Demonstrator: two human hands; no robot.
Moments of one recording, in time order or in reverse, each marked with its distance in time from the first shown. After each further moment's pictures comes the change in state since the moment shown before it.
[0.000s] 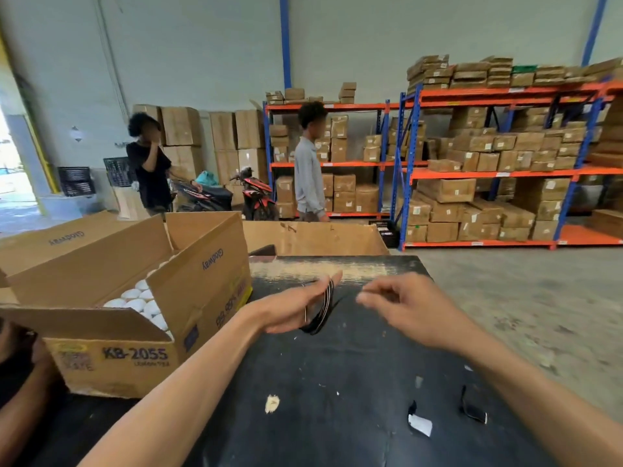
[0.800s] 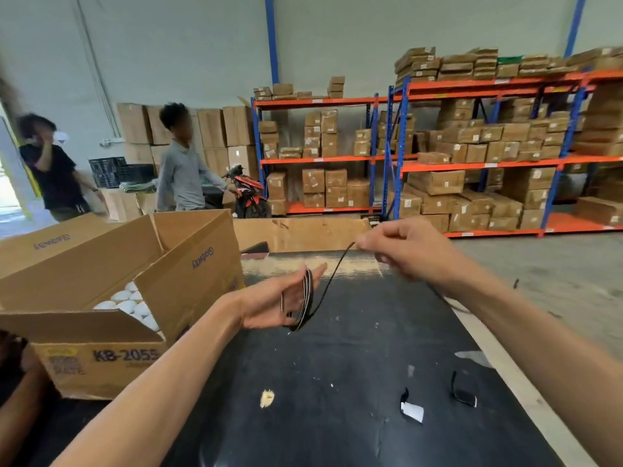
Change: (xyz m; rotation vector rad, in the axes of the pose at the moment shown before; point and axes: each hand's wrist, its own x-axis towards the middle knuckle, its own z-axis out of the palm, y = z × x) left_hand -0.013 0.007 -0.015 -0.209 -0.098 -0.076; right_hand 0.022 -0.006 -0.045 0.456 0.039 0.055
